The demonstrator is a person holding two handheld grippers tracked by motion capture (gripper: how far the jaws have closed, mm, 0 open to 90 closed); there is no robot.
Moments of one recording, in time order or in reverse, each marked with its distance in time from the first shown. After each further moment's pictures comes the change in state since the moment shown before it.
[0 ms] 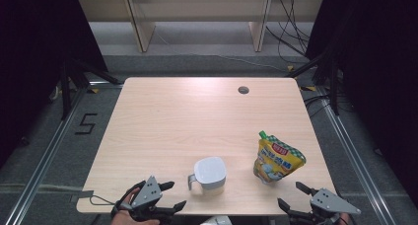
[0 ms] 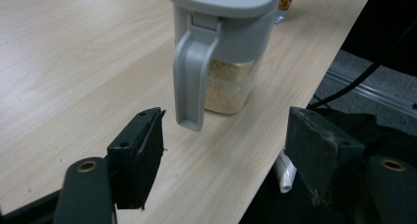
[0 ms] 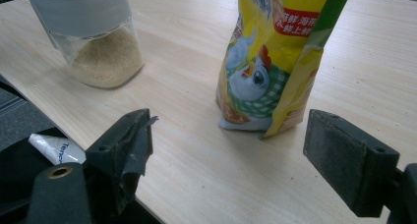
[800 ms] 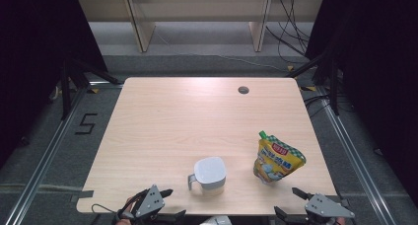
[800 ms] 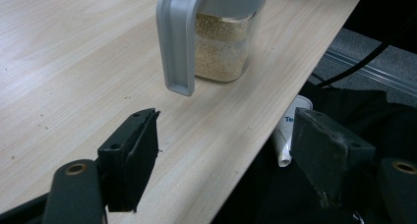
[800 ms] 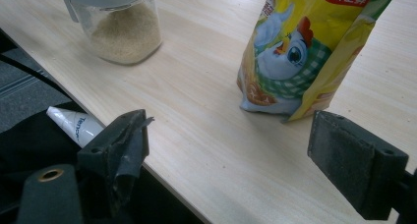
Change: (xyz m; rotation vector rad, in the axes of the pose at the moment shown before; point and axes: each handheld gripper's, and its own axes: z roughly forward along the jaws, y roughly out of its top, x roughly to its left) left arm -0.010 -0.018 0.004 0.052 0.029 0.006; right arm 0.008 -0.007 0.002 0.042 0.042 -0.069
